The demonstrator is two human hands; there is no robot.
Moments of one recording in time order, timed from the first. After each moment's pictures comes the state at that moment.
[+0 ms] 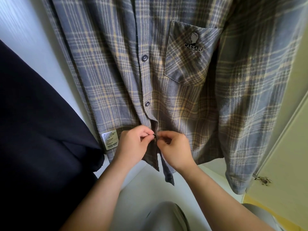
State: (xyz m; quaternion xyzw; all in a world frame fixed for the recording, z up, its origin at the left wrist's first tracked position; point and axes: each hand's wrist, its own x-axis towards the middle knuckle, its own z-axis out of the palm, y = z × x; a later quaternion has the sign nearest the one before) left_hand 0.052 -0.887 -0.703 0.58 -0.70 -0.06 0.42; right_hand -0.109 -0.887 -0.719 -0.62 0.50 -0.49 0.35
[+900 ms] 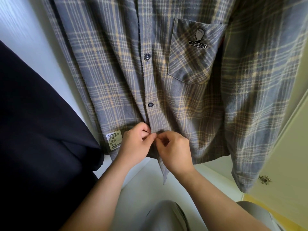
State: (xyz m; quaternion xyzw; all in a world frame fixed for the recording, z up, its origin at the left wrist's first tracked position) left_hand 0.041 -0.881 -0.699 0.60 -0.67 -0.15 0.41; right_hand -0.102 -0.883 -0.733 -0.66 0.51 -0.53 0.16
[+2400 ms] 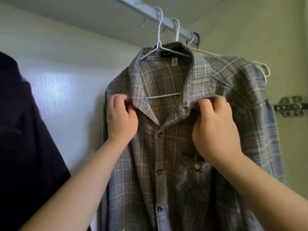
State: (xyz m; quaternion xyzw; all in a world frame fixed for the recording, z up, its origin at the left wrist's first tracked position) left_hand 0.060 -0.966 -0.358 0.41 -0.56 0.30 0.65; right_hand -0.185 -0.914 -0.400 -0.64 0.41 -0.59 -0.28
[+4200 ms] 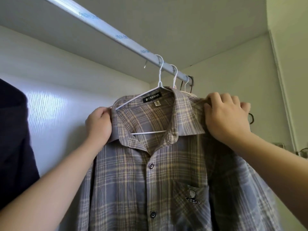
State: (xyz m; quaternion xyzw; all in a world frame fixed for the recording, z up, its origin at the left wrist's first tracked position) left_hand 0.098 -0.968 -0.279 0.45 -0.49 0.11 0.74; right_hand -0.252 -0.959 -0.276 -0.56 0.49 -0.53 -0.41
